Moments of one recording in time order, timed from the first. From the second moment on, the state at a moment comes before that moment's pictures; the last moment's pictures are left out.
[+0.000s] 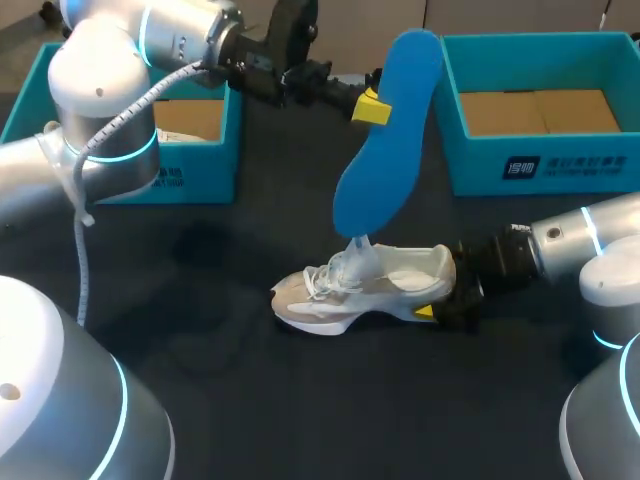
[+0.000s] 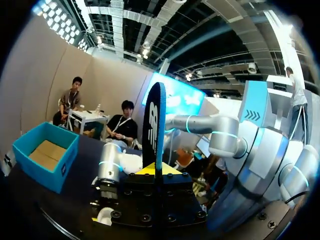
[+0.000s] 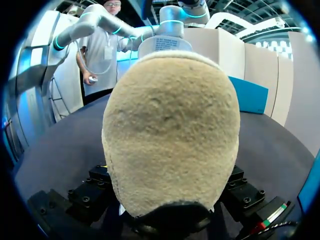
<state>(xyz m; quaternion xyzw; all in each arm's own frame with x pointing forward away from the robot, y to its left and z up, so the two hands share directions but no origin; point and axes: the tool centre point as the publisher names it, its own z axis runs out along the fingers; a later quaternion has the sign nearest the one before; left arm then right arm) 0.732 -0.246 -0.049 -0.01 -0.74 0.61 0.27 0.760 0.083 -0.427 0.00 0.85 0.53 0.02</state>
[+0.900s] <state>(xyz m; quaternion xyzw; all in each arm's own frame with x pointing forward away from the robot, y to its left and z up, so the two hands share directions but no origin) 0.665 -0.229 0.001 0.10 -0.64 0.64 0.41 0.760 0.083 -0.427 0.00 0.85 0.53 0.02</state>
